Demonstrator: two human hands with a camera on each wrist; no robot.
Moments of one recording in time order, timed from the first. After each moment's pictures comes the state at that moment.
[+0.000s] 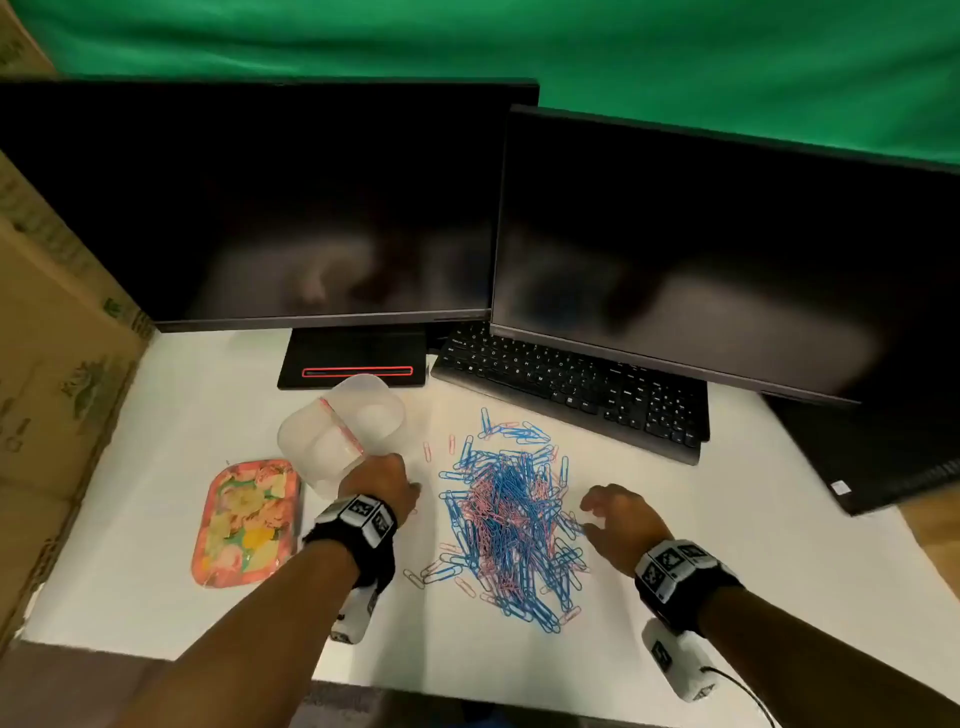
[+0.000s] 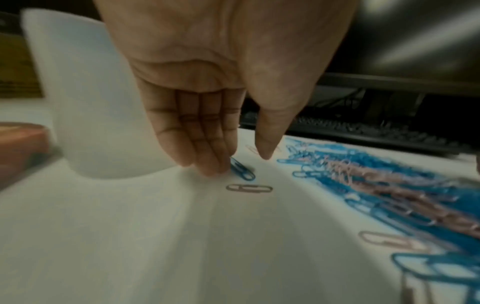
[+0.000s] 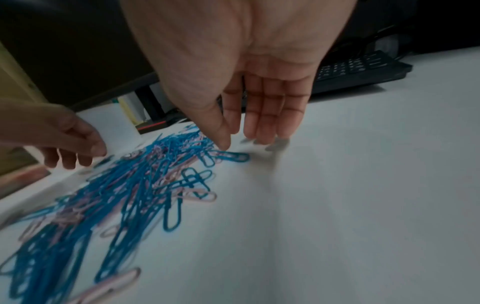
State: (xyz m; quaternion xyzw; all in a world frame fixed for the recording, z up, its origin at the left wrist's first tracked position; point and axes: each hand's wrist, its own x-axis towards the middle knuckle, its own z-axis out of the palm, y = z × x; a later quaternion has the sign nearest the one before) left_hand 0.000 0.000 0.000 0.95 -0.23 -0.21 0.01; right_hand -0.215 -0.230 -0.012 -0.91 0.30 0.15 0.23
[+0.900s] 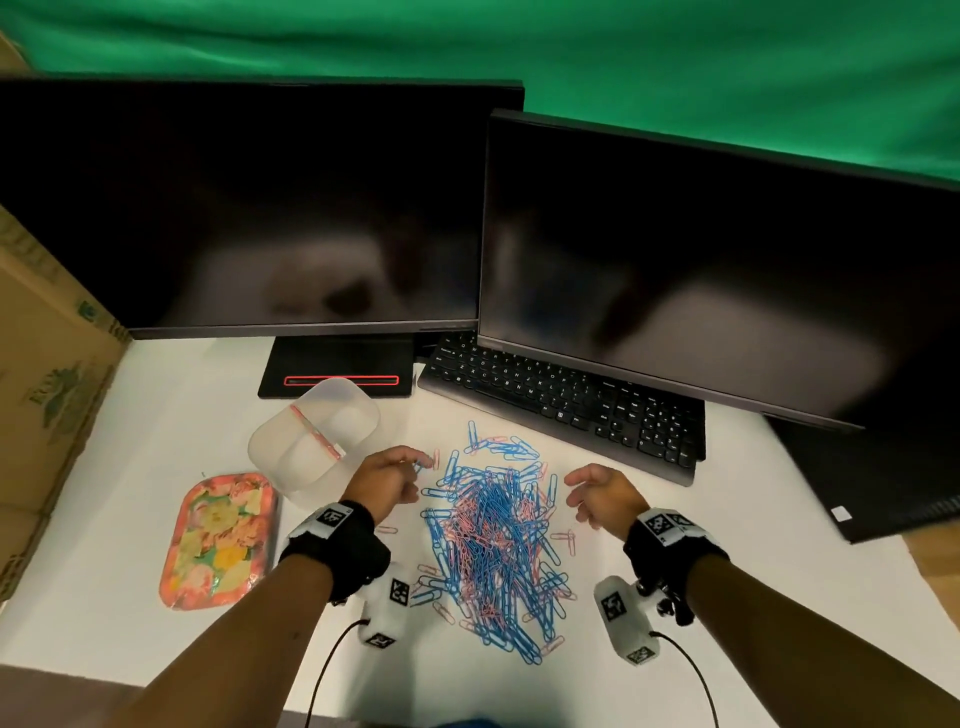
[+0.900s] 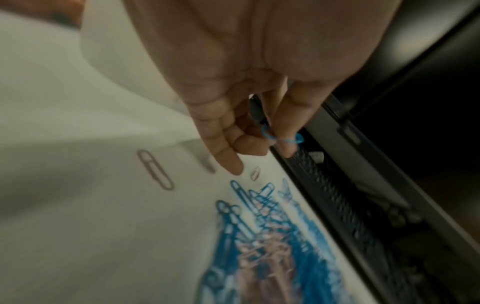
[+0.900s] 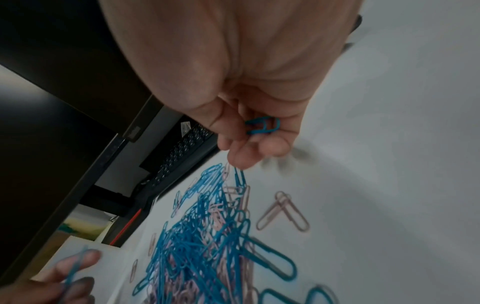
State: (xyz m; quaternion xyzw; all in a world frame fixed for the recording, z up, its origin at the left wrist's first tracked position) left_hand 0.010 -0.023 -0.009 0.75 -0.02 -0.37 0.54; right_hand -0.167 -0.268 -0.008 -0.70 0.43 0.10 0.56
